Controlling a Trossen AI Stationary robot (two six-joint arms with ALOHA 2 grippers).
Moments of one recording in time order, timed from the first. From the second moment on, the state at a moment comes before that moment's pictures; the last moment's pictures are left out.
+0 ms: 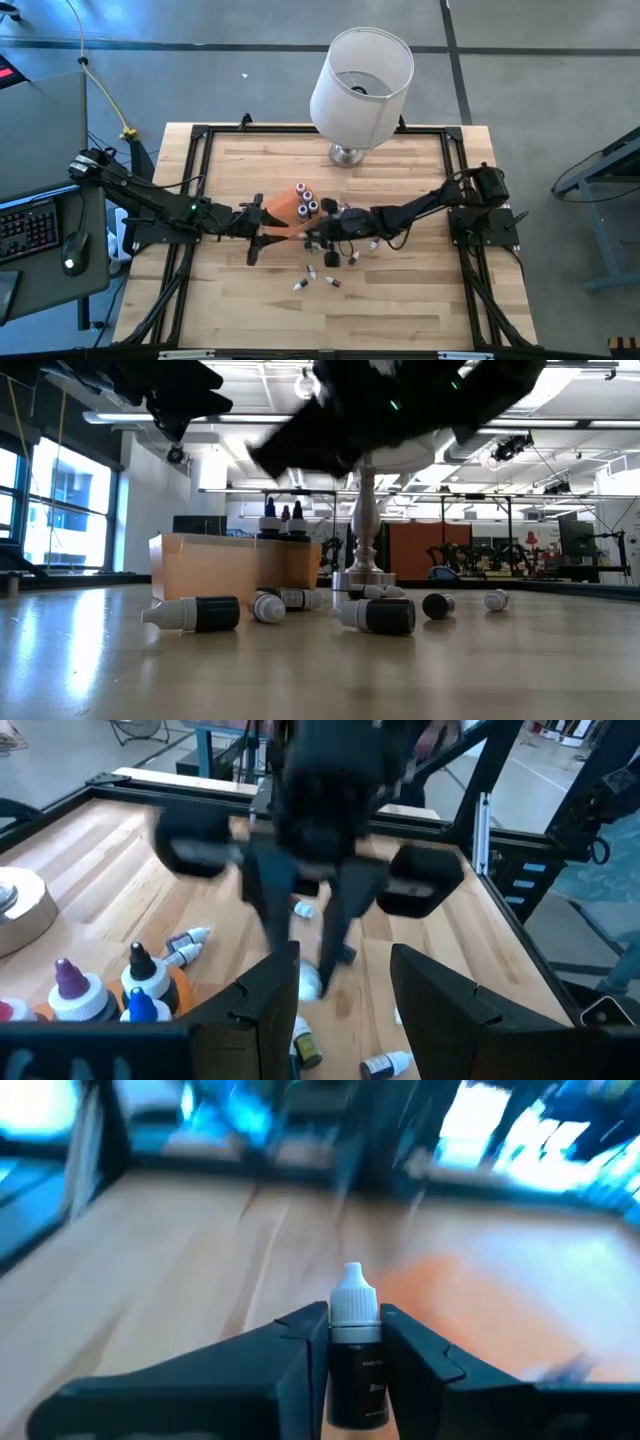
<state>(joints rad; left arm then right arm) -0.36 0.99 0.50 0.27 -0.33 -0.23 0.15 1.86 0.99 0.60 0.11 -0.02</state>
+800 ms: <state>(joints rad) -0.36 0.73 0.60 -0.09 -0.62 -0.10 0.12 2.21 1.52 0.13 0.36 -0.14</state>
